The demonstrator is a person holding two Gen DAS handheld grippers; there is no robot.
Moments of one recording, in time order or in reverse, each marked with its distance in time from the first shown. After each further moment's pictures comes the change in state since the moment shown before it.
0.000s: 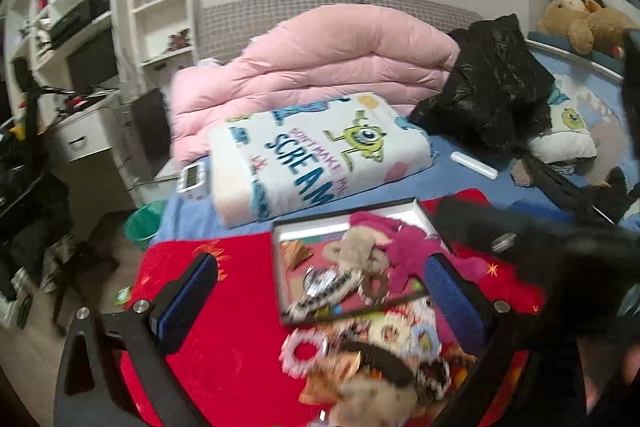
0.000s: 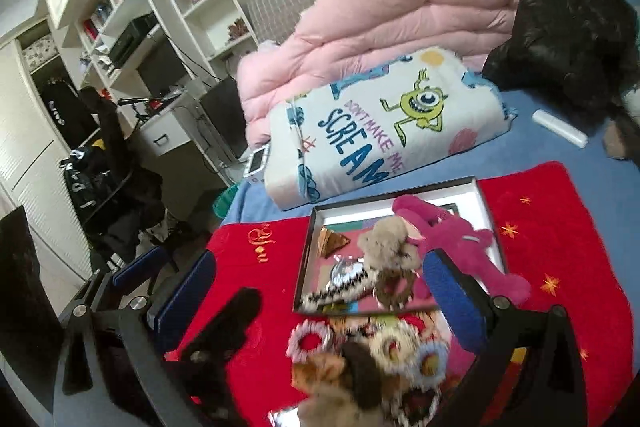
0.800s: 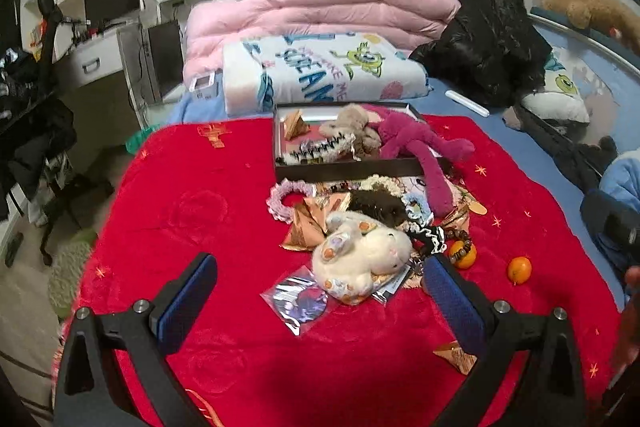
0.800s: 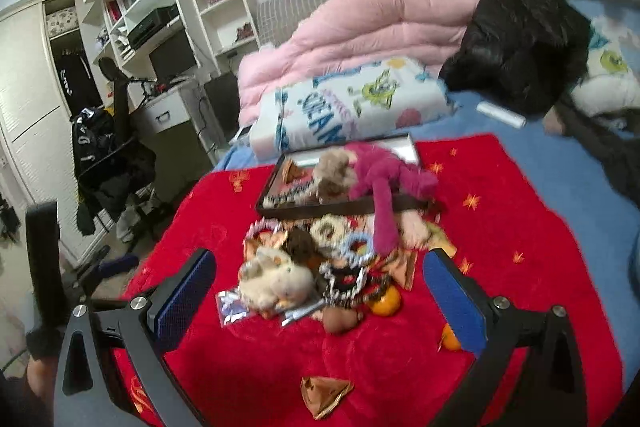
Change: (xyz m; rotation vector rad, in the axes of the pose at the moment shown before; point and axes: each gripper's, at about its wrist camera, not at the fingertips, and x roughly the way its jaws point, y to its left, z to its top) left arm -0.031 -0.006 -0.170 -0.096 0.149 -0.048; right arm -0.115 -0.054 -0.171 -0.110 -0.066 -0.054
